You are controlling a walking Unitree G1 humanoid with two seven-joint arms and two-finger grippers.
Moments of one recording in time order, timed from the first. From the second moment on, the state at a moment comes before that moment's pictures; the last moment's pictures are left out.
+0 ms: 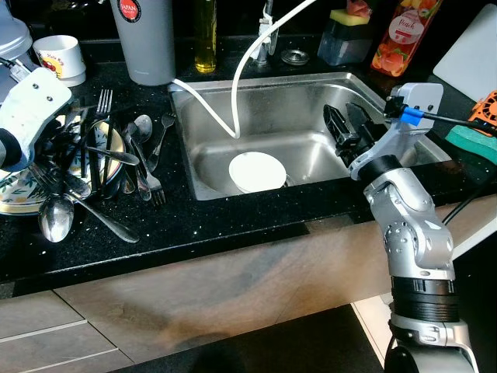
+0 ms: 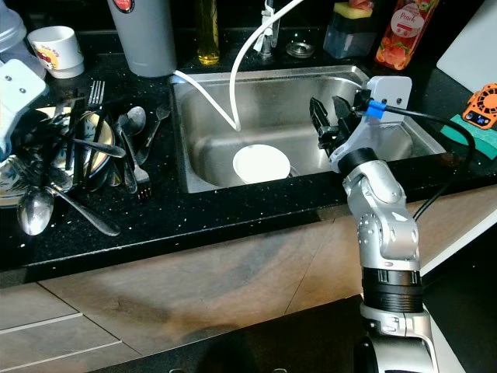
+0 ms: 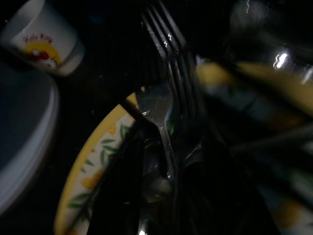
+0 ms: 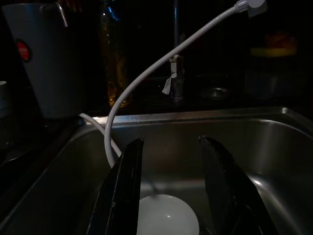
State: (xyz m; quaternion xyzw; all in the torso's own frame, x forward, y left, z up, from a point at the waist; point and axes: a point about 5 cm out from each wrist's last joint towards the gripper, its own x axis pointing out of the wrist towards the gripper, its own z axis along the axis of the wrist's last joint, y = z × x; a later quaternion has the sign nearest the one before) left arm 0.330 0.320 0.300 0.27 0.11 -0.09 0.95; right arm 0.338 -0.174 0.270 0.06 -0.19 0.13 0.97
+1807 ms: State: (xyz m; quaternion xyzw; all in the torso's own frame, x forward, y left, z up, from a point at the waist) left arm 0.361 0.314 0.298 0.19 0.13 -0.15 0.96; right arm 0.338 -0.171 0.269 0.06 -0.19 0.14 0.97
